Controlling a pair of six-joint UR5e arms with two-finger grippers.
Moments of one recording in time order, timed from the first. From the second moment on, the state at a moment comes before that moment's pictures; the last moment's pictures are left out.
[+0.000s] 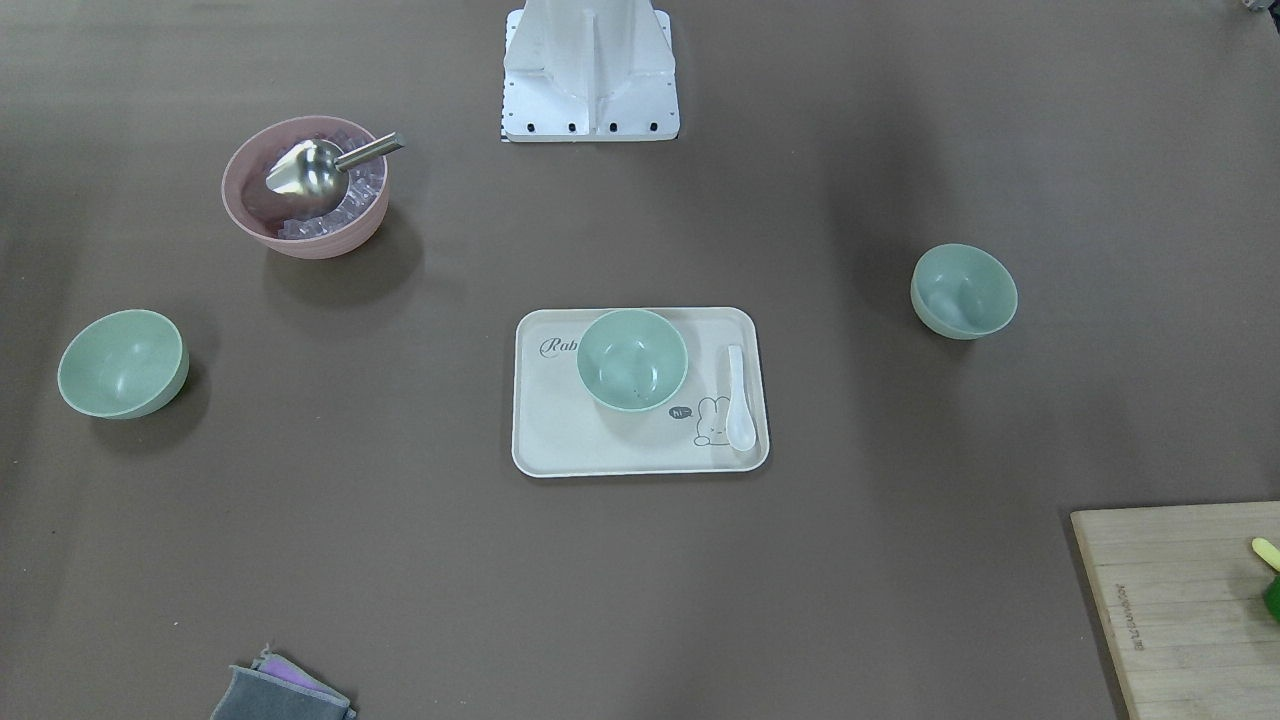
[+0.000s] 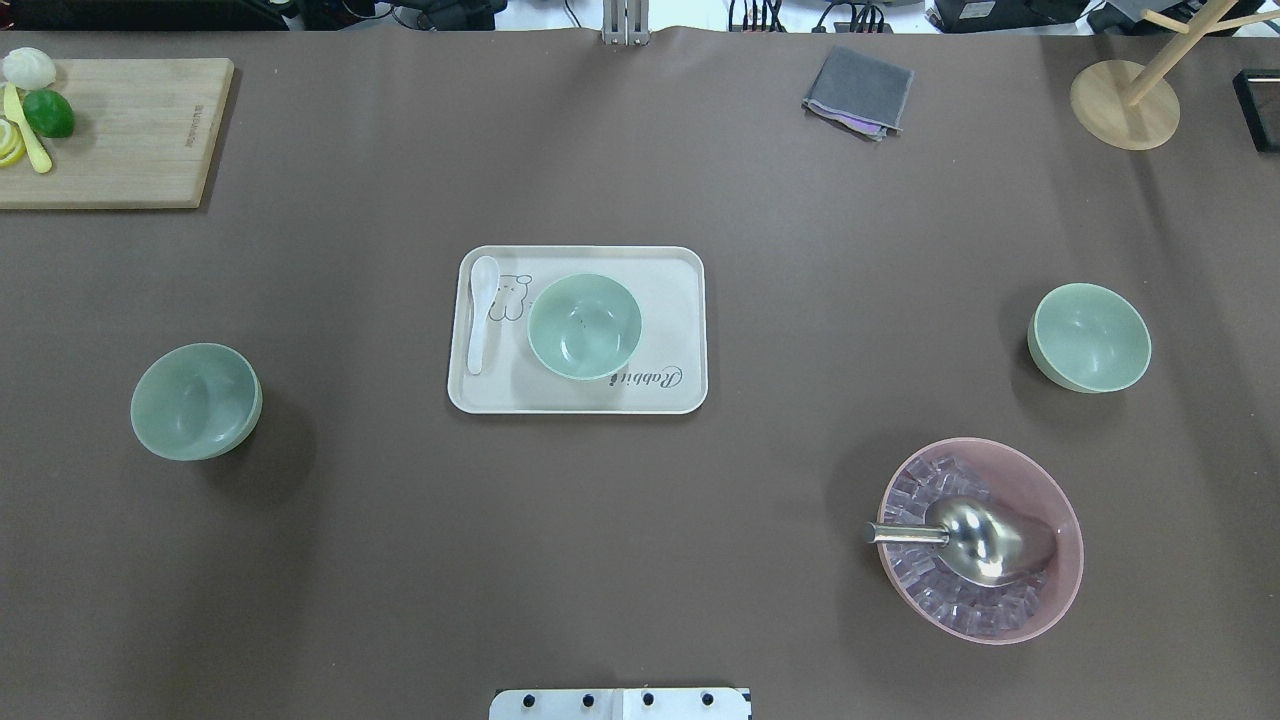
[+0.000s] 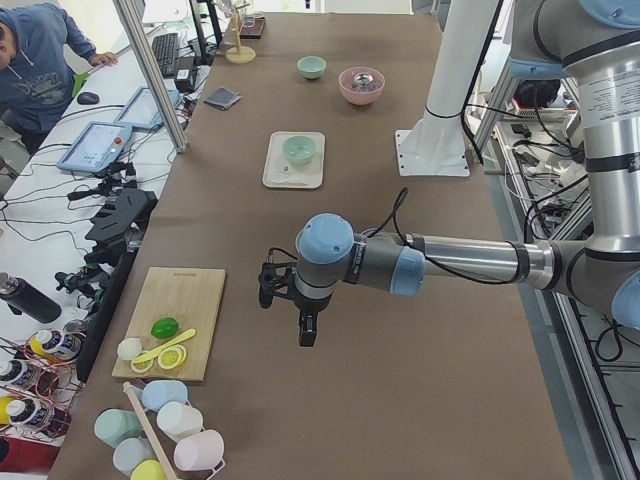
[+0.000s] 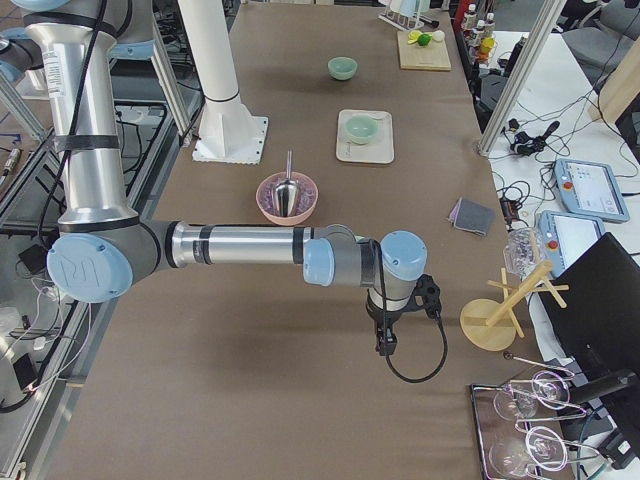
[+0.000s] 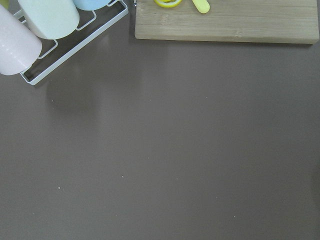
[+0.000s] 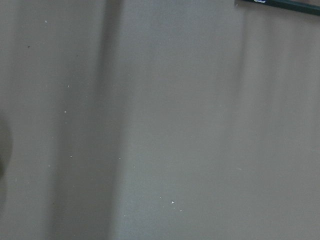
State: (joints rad) left arm -1.60 -1.33 -1.87 -1.73 -2.33 -0.17; right arm 1.57 -1.49 1.53 -1.62 2.31 -0.17
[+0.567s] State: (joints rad) left arm -1.60 -1.33 -1.87 -1.73 -2.33 -0.17; right arm 1.57 -1.49 1.53 -1.62 2.31 -0.17
